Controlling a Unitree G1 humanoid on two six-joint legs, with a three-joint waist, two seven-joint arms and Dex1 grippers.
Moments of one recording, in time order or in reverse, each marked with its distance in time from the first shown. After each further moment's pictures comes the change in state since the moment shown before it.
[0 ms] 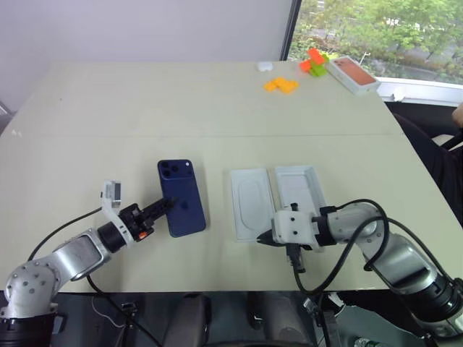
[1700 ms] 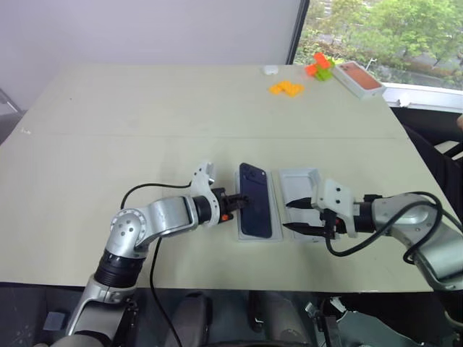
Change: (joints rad) left arm -0.477 -0.321 -0.432 0.074 -0.278 0.023 0.849; right arm 0.084 -0.116 -0.291 0.031 0.282 0.093 -0.090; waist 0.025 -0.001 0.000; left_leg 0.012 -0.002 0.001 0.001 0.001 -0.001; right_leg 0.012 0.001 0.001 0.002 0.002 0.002
